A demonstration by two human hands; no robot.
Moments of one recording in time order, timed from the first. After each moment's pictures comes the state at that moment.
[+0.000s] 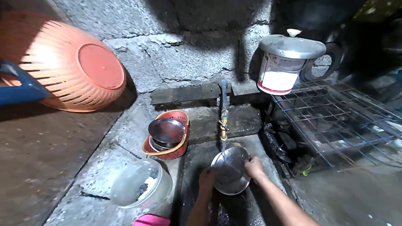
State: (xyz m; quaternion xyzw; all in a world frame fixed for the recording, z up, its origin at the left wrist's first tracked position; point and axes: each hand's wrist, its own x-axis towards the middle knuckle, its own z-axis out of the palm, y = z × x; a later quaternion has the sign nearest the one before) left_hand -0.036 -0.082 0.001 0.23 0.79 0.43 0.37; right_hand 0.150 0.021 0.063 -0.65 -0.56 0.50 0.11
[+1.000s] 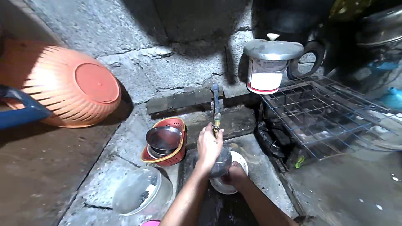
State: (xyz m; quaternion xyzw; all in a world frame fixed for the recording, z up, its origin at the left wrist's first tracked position) left_hand 0.002 -0.019 0.211 0.52 0.79 0.32 0.08; right_hand 0.105 -0.027 0.069 -0.53 -0.25 0.77 0.23
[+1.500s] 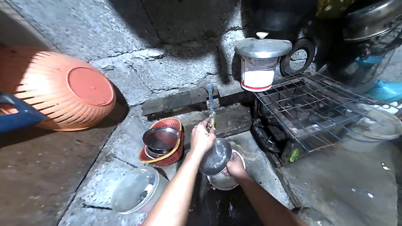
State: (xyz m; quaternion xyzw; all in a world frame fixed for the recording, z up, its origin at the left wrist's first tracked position) left_hand -0.012 -0.005 0.229 0.54 0.79 0.26 0.13; right_hand 0.114 -0.019 0.069 -0.56 -0.45 0.65 0.26
